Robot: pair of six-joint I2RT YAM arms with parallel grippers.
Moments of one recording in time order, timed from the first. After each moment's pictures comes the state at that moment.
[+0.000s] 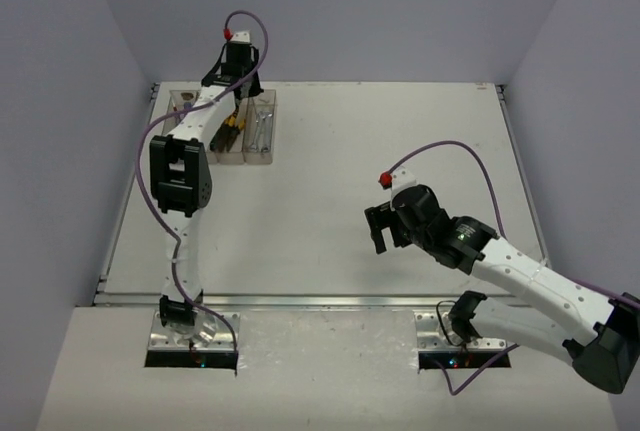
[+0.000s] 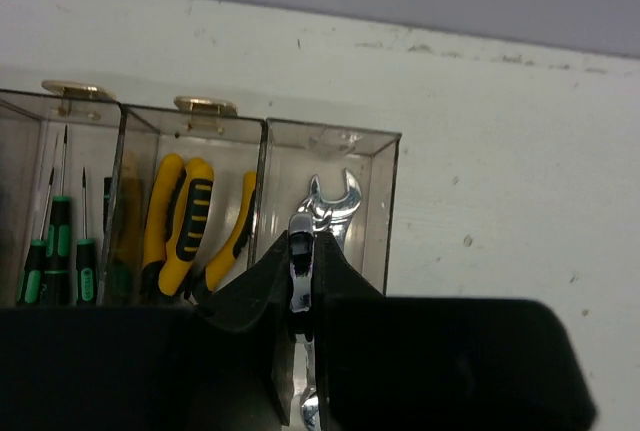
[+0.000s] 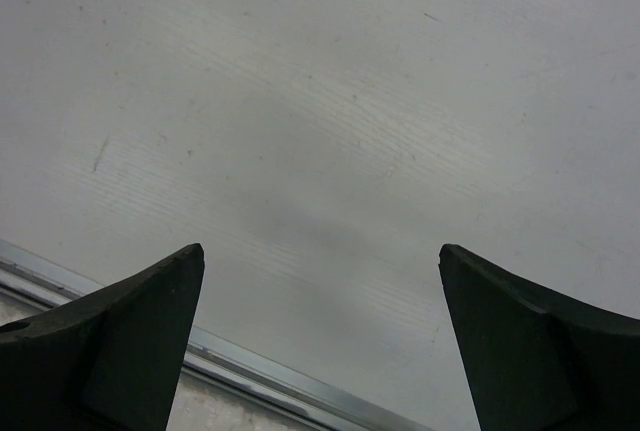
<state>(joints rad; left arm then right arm) -0.14 2.25 2.06 -0.38 -0.18 -0.26 0.80 0.94 0.69 -0.56 0.30 0.26</state>
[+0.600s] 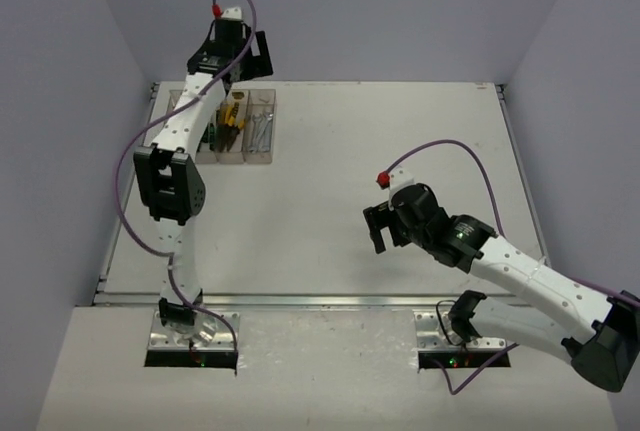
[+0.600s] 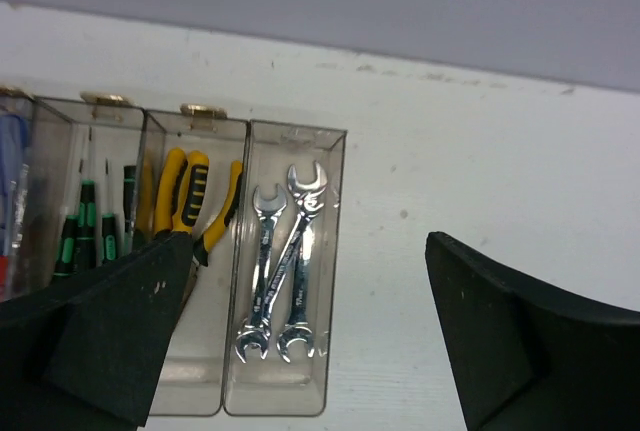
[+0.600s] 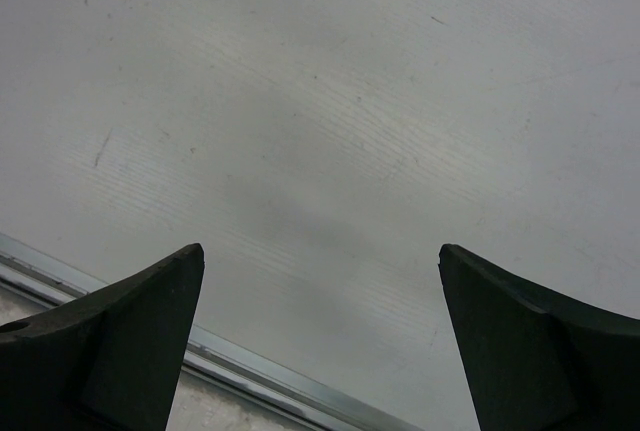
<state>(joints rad) -0.15 2.15 2.17 -0.59 -0.15 -0.28 0.80 0.95 0.70 -0.55 0.28 0.24</state>
